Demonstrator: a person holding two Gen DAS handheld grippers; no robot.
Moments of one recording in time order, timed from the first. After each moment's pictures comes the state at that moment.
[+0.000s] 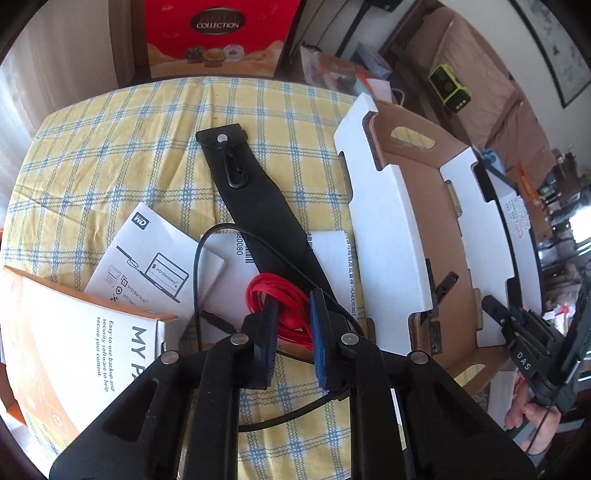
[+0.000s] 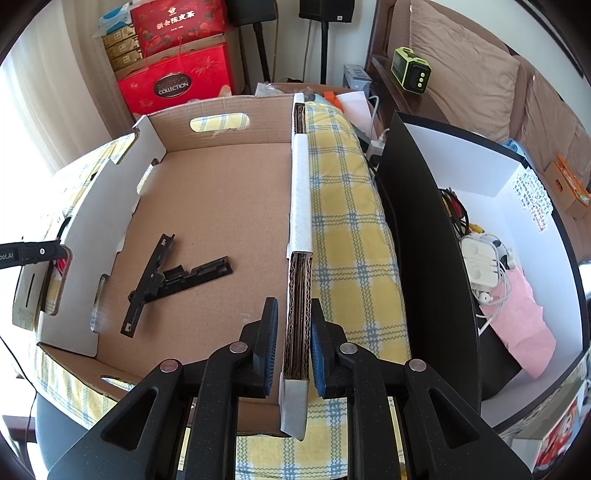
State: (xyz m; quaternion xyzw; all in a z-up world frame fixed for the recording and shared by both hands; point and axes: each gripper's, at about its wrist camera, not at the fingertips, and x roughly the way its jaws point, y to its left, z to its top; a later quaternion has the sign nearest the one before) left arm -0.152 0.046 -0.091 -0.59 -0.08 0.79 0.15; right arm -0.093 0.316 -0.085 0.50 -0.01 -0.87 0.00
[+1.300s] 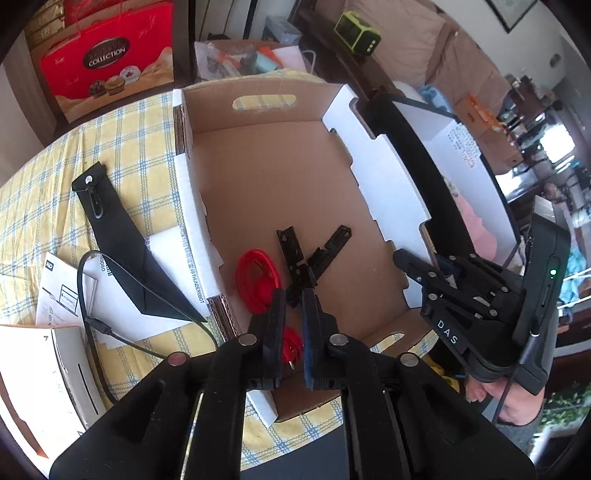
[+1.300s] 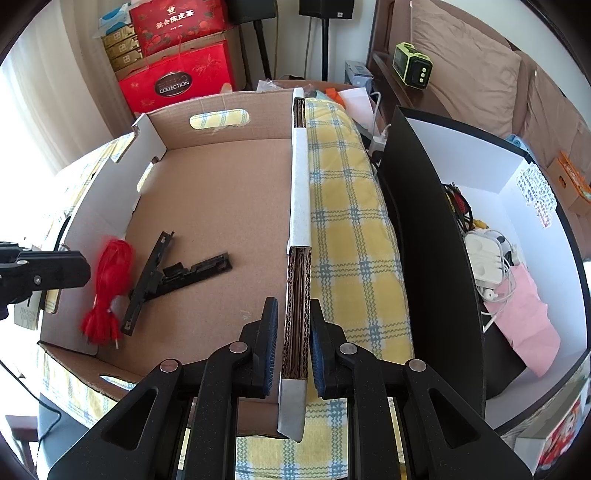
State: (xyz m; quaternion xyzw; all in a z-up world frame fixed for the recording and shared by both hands) left arm -0.121 0.152 -0.056 -0.60 0.01 0.76 0.26; right arm -0.093 0.312 -0.089 0.50 -0.02 -0.86 0.01
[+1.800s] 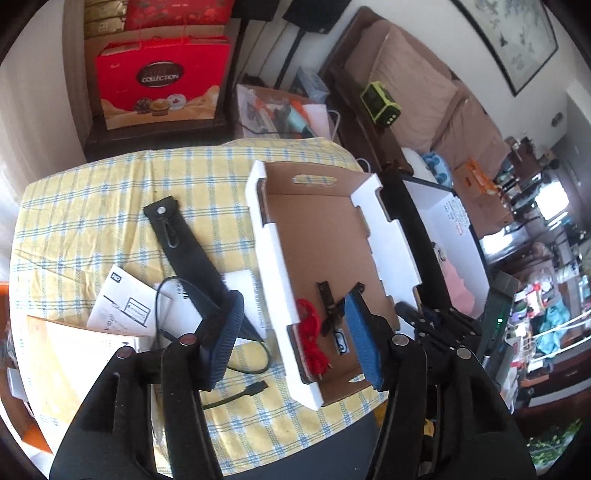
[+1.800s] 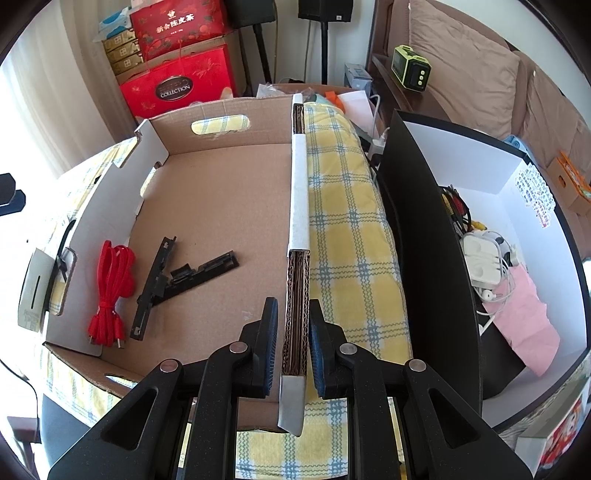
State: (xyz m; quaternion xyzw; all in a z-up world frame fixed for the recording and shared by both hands) left arm -0.147 0.070 -0.002 -0.55 -0.08 0.80 0.23; right arm -0.093 0.316 -0.084 0.50 -0.02 -0.87 0.01
